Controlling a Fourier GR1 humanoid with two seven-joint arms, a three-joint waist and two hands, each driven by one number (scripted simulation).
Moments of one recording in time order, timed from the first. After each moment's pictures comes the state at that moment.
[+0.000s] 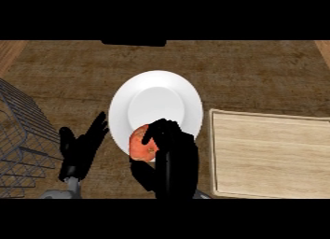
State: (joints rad) left arm -0.02 0.08 -0.09 -1.43 0.07 0.02 0.23; right arm -0.46 -0.01 0.92 -1.55 1.40 -0.66 1.11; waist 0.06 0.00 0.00
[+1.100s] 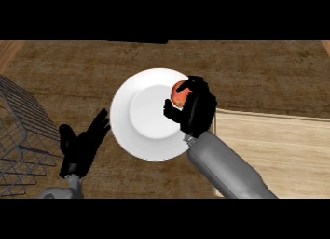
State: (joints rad) left arm -0.03 0.08 -0.09 -1.43 0.08 0.02 0.24; right arm -0.69 0.00 0.62 -0.97 1.14 -0.94 1.09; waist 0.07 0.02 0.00
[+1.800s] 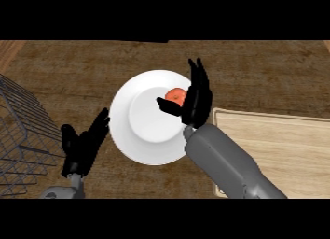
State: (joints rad) left arm -0.04 0.07 -0.09 -1.42 0.07 0.02 0.22; right arm -0.76 0.00 0.60 -0.86 0.56 -1.12 0.62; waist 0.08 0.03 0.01
